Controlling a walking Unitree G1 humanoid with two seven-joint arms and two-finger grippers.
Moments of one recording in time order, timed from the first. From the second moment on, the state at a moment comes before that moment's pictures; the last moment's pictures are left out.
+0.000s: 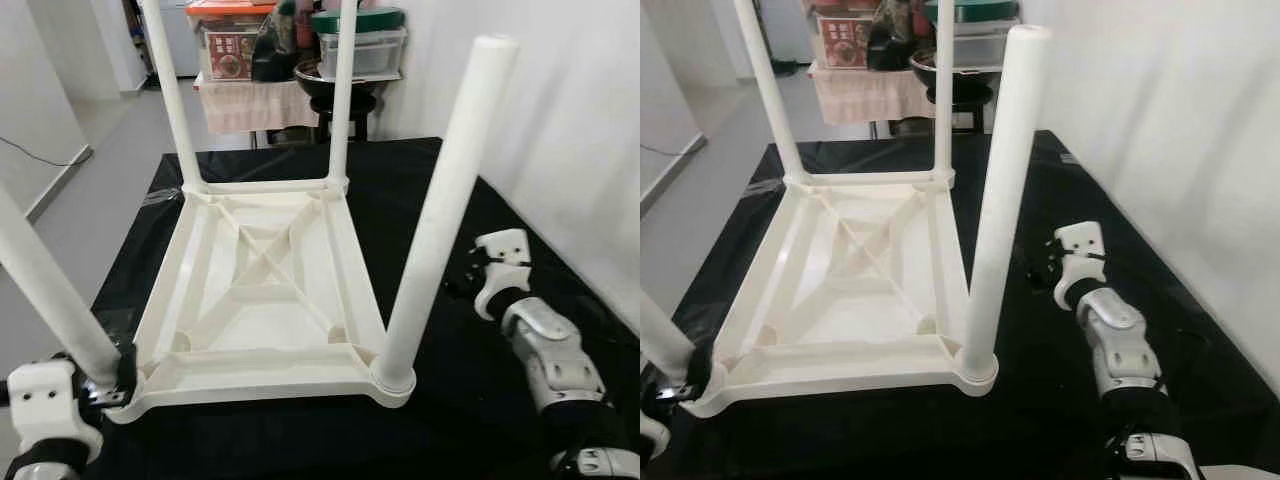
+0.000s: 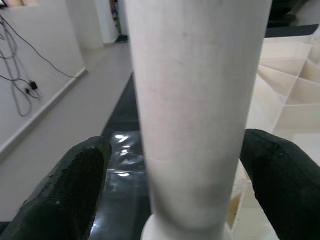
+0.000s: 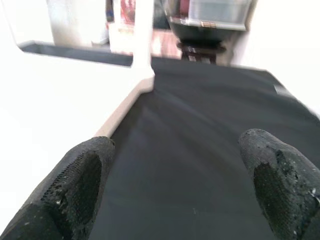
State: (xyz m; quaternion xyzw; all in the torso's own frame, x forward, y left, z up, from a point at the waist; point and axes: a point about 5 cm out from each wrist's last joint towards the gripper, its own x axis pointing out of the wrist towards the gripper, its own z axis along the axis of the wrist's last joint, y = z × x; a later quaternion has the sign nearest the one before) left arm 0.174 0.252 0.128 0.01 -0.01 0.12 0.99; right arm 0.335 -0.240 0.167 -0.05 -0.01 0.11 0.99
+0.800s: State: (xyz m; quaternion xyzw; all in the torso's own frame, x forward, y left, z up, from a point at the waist) left arm 0.217 0.237 0.122 -0.01 -0.01 0.00 1.00; right arm 0.233 -0.241 0.273 0.09 -0.20 0.46 0.86
